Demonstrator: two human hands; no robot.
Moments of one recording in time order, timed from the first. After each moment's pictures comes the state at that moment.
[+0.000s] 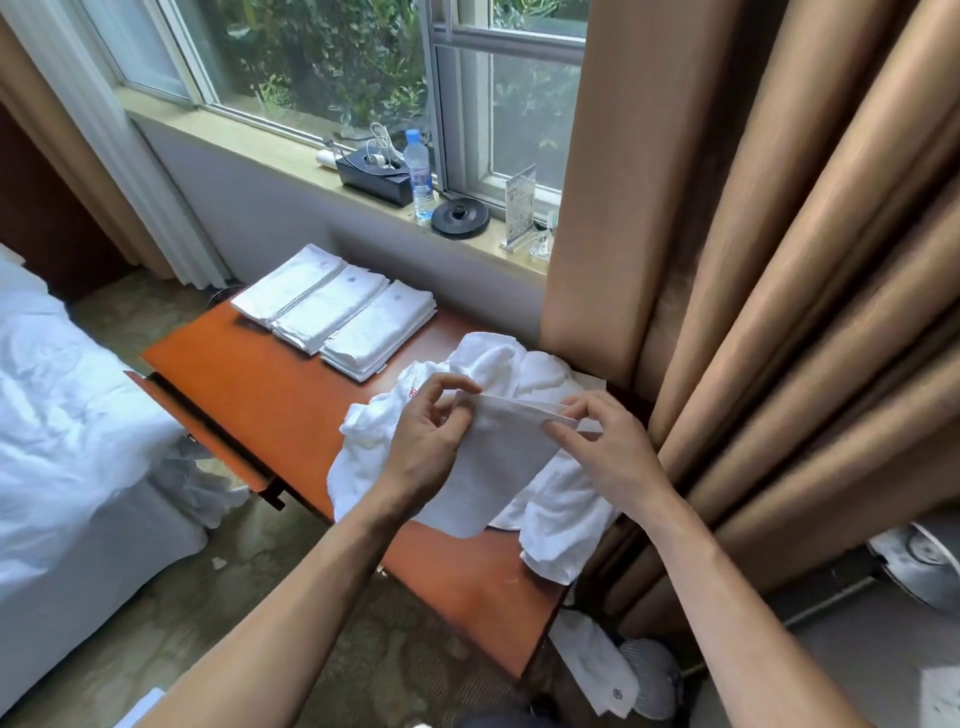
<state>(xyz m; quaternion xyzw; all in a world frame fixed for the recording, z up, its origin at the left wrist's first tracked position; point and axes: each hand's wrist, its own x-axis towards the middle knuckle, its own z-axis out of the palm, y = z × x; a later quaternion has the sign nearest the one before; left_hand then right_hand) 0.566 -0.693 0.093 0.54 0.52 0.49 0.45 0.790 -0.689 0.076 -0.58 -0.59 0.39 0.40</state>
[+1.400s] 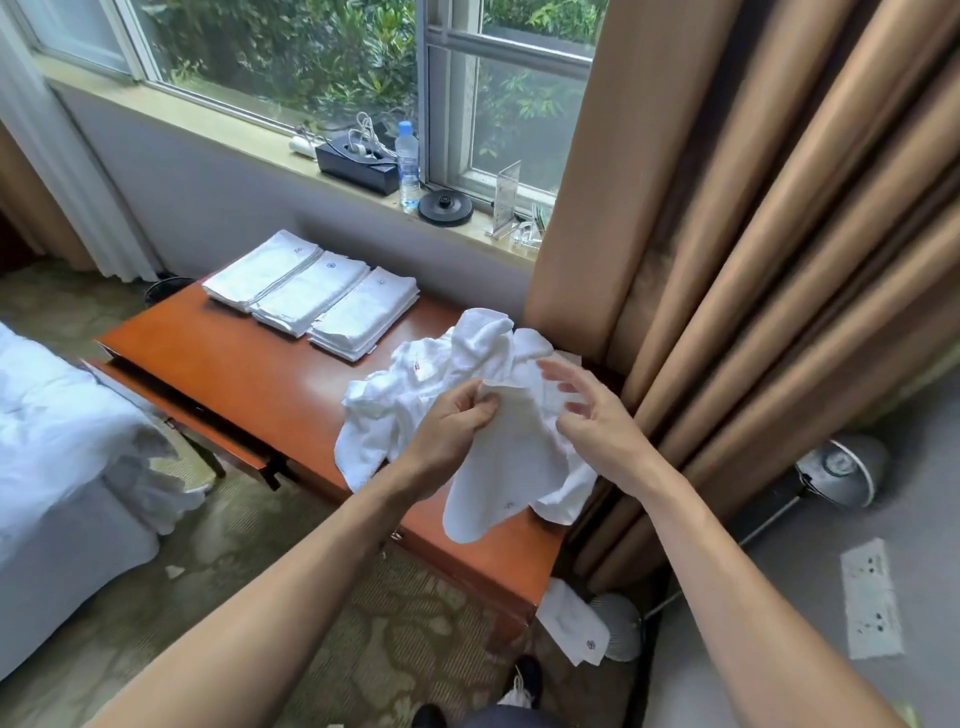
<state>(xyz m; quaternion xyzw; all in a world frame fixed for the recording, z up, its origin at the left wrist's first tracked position) 0.485 -0.764 0.096 0.54 0.40 0.41 0.61 0.687 -0.789 0.125 -0.59 -0.61 0.39 0.36</state>
